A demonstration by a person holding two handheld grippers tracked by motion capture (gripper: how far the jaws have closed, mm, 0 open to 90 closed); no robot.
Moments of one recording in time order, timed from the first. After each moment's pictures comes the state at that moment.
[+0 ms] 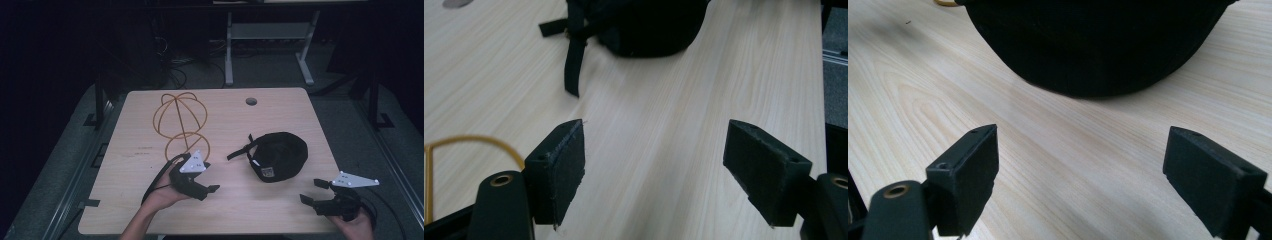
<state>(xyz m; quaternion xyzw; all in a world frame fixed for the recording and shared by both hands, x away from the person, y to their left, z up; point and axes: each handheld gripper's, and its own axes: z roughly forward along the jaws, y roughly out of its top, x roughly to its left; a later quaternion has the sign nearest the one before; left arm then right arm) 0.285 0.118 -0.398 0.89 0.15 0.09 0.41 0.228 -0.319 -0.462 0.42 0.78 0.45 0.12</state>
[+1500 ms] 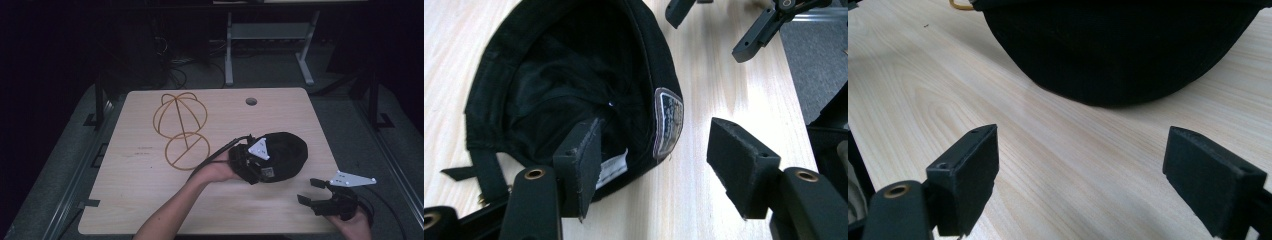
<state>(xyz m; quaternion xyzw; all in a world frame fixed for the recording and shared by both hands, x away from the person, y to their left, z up) 0.327 -0.025 -0.380 0.93 0.01 0.03 0.36 0.231 -0.315 -0.462 0.40 0.79 0.46 0.10</state>
